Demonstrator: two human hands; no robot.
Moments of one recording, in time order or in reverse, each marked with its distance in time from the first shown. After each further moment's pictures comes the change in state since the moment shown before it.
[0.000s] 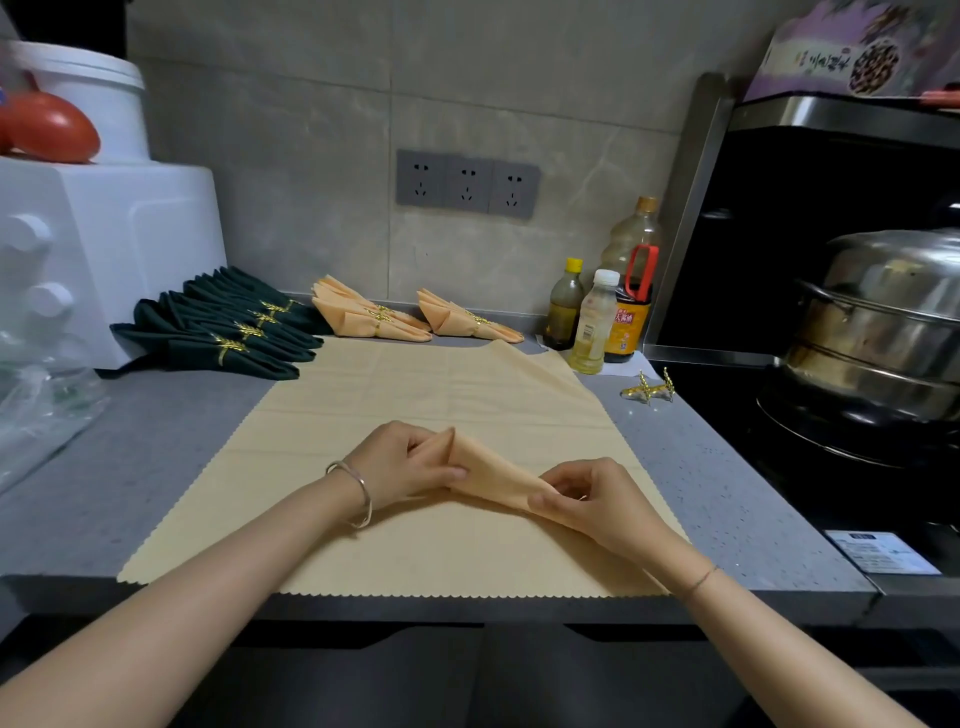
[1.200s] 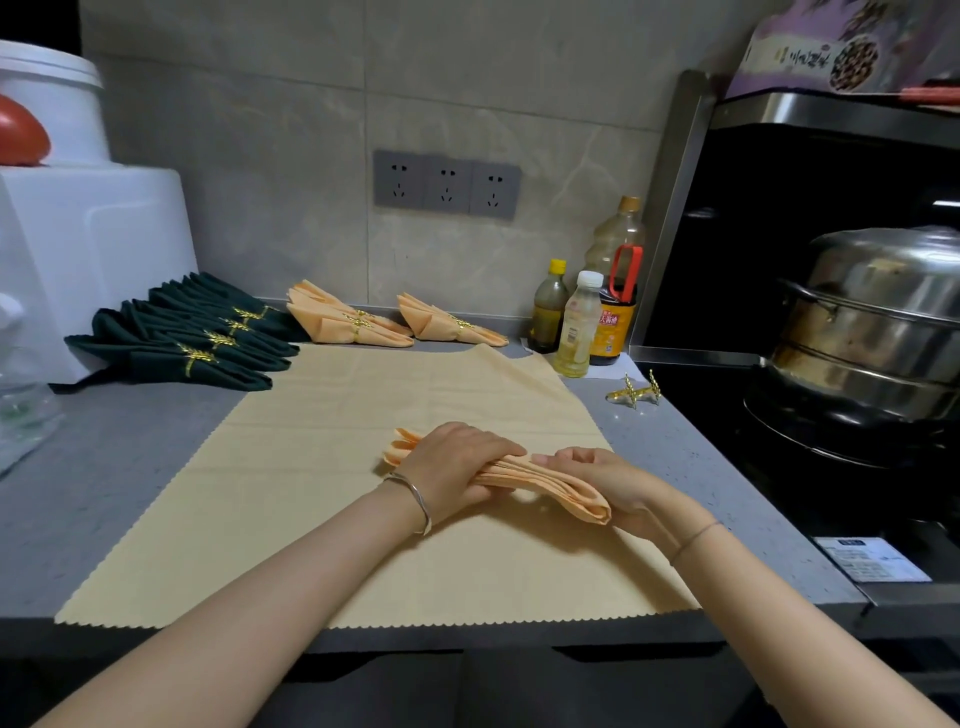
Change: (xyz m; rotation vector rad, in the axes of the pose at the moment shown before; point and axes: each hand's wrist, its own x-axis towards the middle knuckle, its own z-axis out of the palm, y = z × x) left_hand 0.040 0.040 0.043 0.506 -0.074 0.476; right_hand 0.039 0.018 -0.029 0.507 -0.183 0.415
